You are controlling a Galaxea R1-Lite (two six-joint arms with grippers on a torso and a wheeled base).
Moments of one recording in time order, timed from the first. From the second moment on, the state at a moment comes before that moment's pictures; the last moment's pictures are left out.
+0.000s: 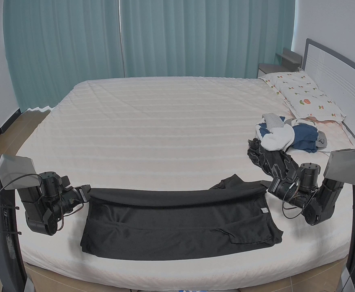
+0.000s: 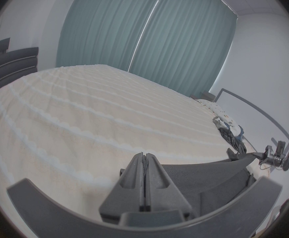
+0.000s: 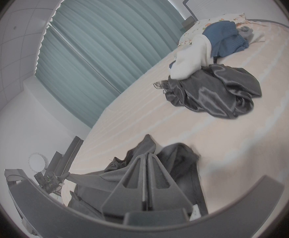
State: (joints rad) left arm 0.10 2.42 -0.63 -1.42 -0.29 -0.28; right arm 0.07 2.40 -0.70 -1.34 0.32 0.60
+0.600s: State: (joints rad) left arm 0.09 2.51 -0.42 -1.55 -0.29 -0.14; right arm 0.07 2.49 -0.51 -1.50 0.36 0.52
